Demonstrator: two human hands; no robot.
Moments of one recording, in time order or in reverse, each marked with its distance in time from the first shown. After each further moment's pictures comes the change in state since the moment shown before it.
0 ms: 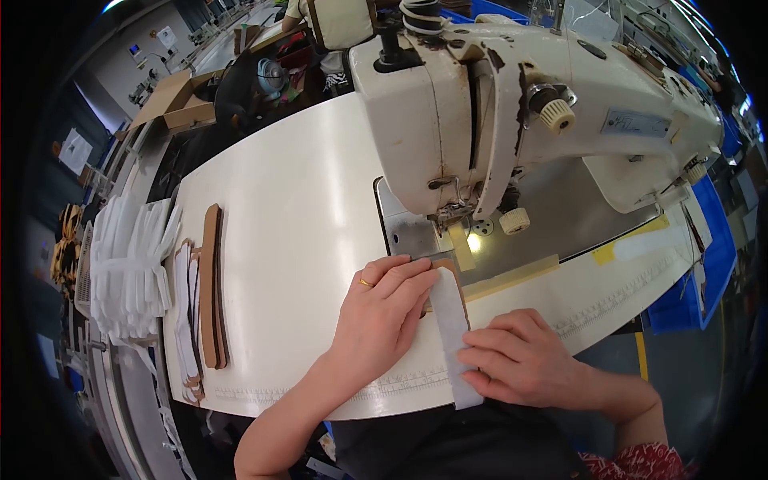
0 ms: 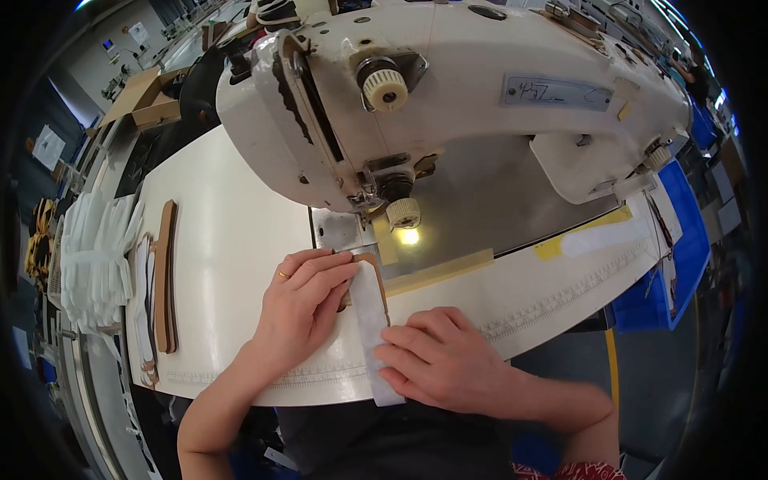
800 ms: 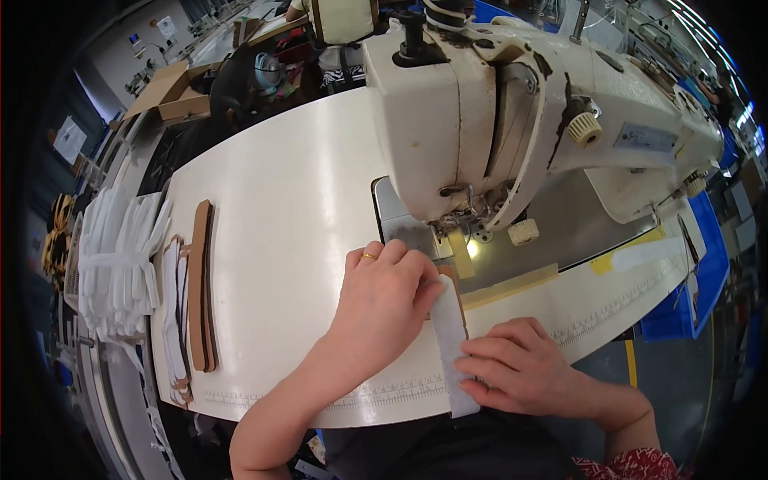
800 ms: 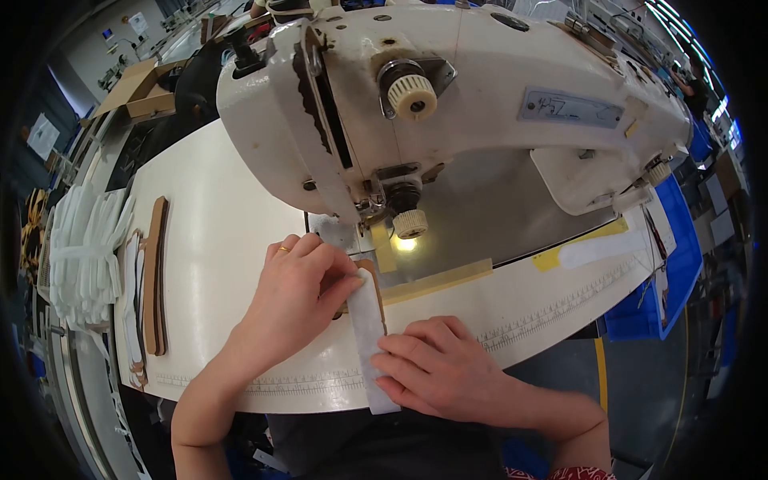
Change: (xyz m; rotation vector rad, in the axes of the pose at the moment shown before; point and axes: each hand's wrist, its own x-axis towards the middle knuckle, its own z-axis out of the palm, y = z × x) left_hand 0.031 0.005 -0.007 -0.061 -0.132 -0.239; right_hand 0.001 0.001 0.000 0.003 -0.006 0.014
